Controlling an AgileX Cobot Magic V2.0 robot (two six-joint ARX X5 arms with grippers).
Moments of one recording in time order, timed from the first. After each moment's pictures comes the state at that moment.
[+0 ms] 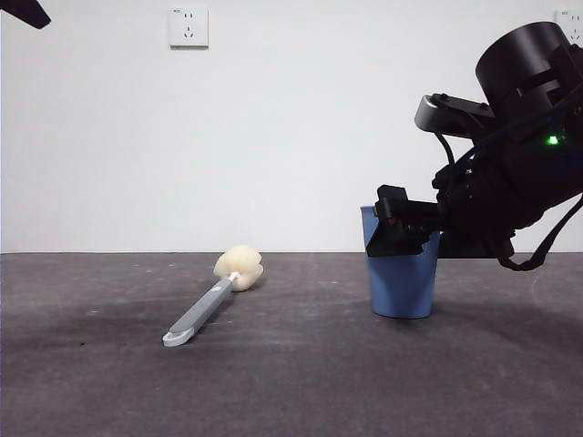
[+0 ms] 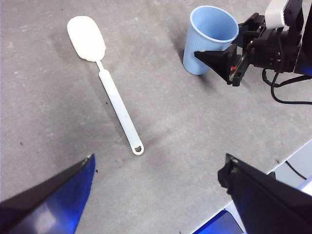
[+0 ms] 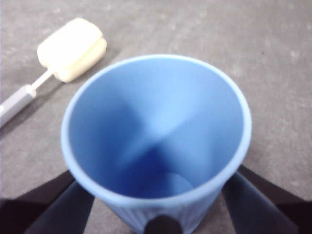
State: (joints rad) left arm -0.66 0.91 1.07 -0.88 -0.02 -0.22; right arm 0.43 1.65 0.56 0.68 -0.02 -0.01
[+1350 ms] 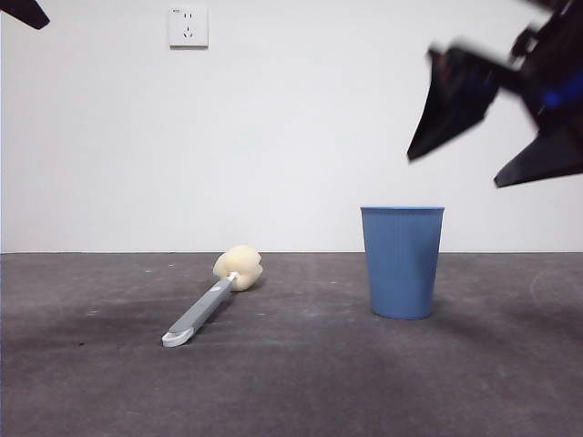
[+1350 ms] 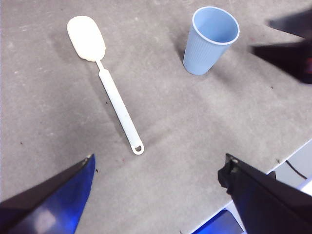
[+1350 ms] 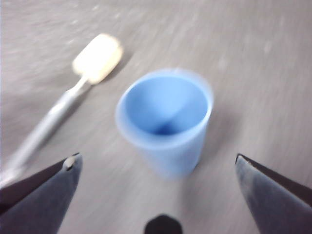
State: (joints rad) left arm -0.66 0.91 1.07 -0.89 -0.02 -0.22; right arm 0.46 1.03 0.57 -0.06 -0.06 0.14
